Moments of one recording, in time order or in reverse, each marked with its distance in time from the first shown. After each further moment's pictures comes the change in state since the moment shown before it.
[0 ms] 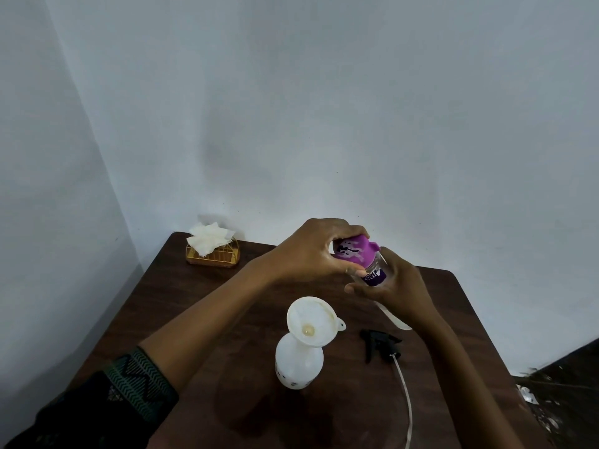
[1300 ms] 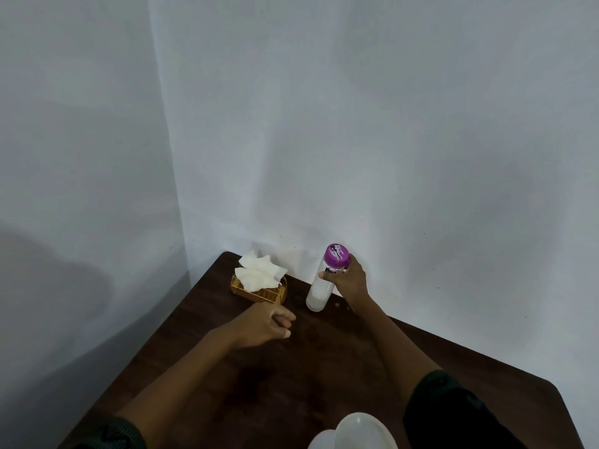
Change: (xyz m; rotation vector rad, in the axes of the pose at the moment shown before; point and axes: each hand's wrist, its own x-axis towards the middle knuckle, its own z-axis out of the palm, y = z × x) left_hand -0.079 -0.212 -0.034 -0.208 -0.091 -0.808; right_hand 0.231 0.033 0.206 0.307 -0.147 0.244
